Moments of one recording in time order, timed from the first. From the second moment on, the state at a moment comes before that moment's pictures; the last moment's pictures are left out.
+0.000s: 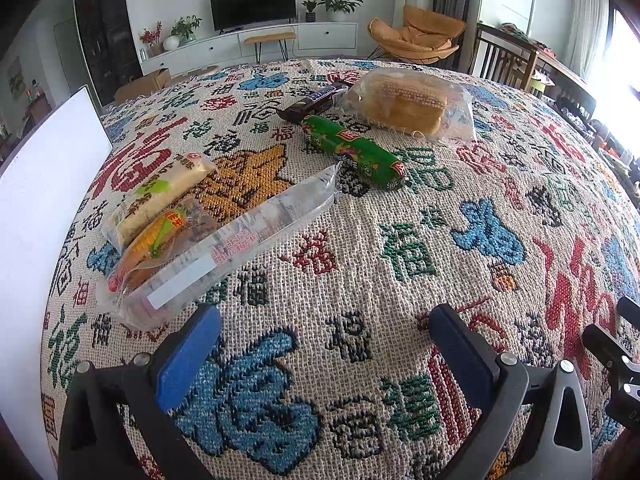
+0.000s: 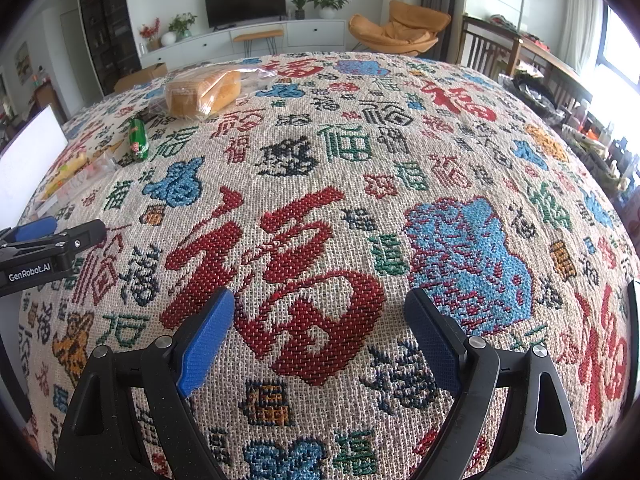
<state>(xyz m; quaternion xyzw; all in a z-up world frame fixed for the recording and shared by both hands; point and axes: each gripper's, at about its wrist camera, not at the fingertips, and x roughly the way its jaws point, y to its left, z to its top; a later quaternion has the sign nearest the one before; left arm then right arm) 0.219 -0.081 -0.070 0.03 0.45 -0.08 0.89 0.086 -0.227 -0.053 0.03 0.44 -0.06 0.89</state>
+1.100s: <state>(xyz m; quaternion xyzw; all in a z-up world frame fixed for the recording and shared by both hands) 0.236 -0.003 0.035 0.04 0.48 -0.15 0.86 0.091 -0.227 -0.056 0.04 0.44 -0.06 0.89</state>
